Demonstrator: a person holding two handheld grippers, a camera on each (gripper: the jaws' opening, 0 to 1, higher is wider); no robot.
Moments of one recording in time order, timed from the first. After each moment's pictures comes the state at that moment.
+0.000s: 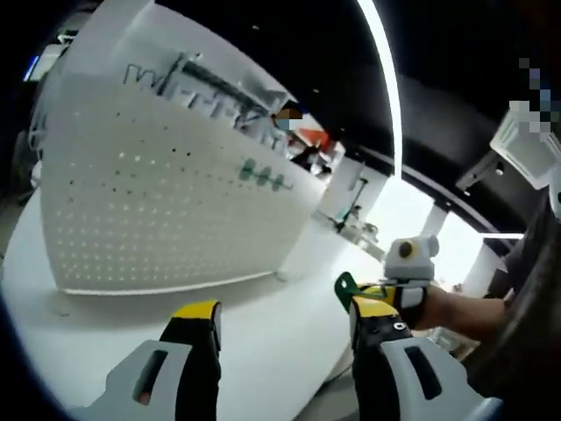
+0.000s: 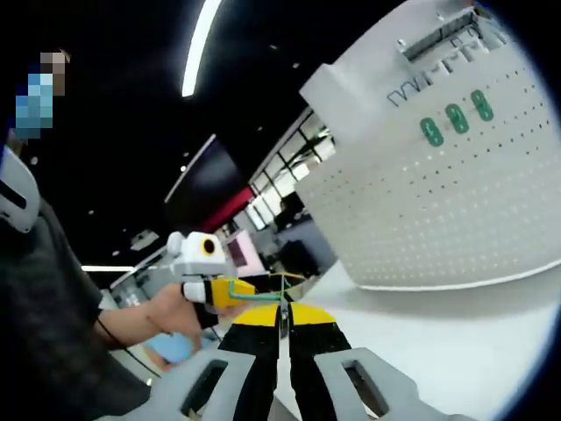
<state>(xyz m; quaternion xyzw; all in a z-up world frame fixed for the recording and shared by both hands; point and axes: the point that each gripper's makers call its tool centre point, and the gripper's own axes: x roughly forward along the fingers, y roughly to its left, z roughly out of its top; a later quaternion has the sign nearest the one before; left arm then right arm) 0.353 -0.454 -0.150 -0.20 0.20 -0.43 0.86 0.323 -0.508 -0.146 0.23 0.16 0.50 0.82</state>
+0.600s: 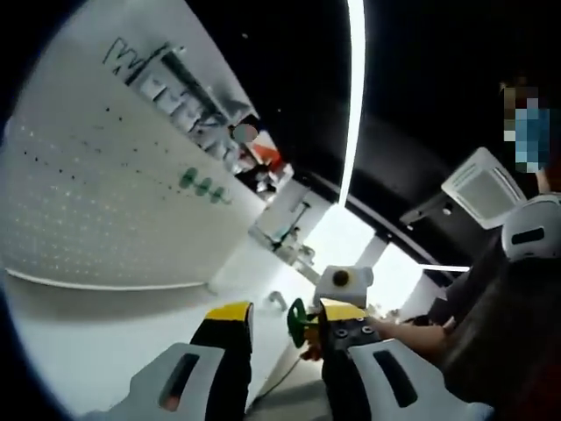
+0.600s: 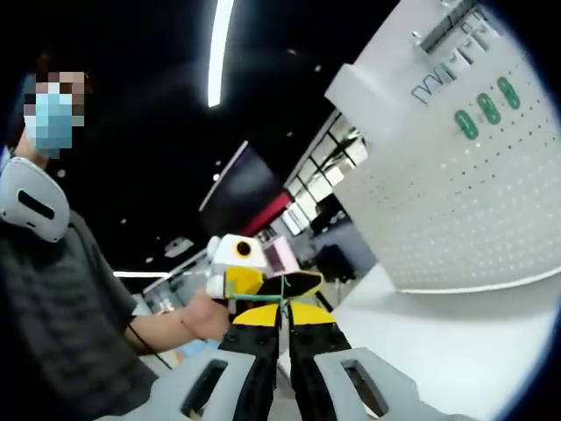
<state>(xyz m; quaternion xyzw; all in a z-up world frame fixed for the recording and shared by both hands) 0.321 -0.485 -0.114 -0.28 0.18 -0.54 0.77 0.302 -0.487 -0.123 0.27 0.13 0.56 0.77</state>
